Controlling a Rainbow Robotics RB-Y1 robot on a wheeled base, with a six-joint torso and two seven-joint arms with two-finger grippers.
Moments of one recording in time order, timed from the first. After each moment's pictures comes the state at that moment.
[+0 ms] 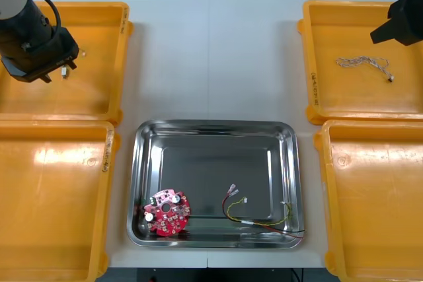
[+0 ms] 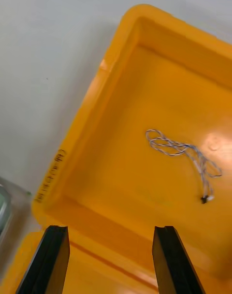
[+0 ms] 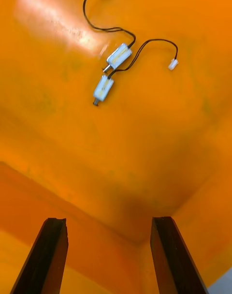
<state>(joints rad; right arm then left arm) -0.80 -0.72 -0.20 -1.78 -0.86 1.92 1.72 -0.83 0.84 -0.25 -1.57 0.77 1.76 -0.56</state>
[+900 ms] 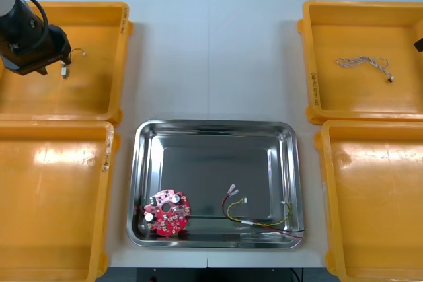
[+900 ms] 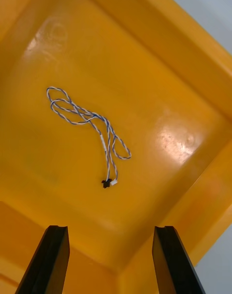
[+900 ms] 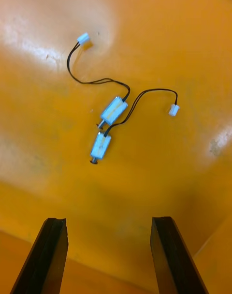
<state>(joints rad) -0.82 -0.79 -0.25 -1.35 -0.73 1.71 2.28 -0.85 0.84 -0.23 -1.32 0.78 1.56 -0.85</state>
